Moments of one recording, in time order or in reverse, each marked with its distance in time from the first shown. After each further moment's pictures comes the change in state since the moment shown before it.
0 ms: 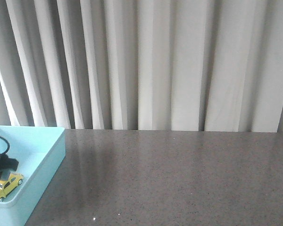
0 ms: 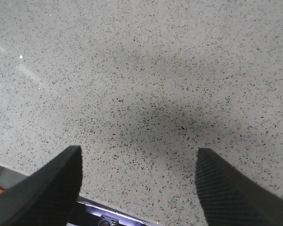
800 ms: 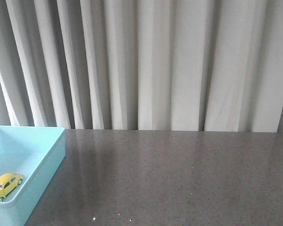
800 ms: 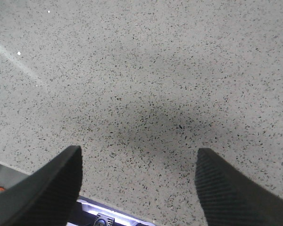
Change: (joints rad) left arm -0.016 -0.346 0.446 -0.024 -0.085 -0.020; right arm 0.000 0.000 0.000 -0.006 0.003 -0.015
